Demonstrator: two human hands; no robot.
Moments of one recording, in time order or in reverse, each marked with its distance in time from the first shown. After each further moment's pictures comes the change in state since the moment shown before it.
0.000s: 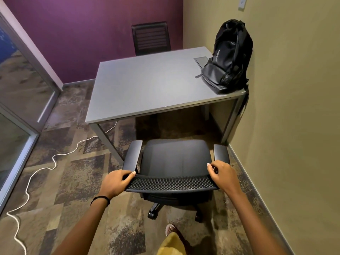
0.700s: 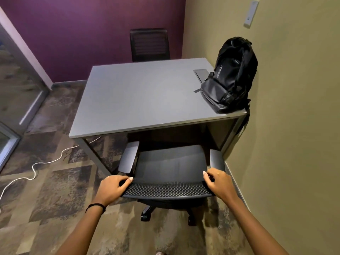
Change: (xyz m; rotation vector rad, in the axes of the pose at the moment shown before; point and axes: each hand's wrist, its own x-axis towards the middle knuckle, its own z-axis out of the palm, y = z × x) left_hand 0.127 0.004 -0.002 -0.025 0.073 0.009; right_hand 0.137 0.017 0.001 -0.111 -0.017 -0.093
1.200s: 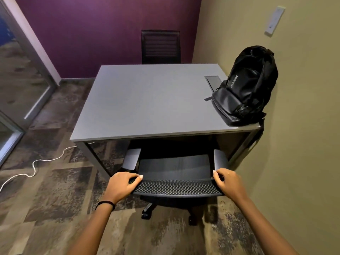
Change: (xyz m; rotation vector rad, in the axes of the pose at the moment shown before) left_hand 0.077 0.006 0.000 -0.042 0.133 0.023; right_hand 0.099 0.021 0.006 -0.043 -0.009 -0.061
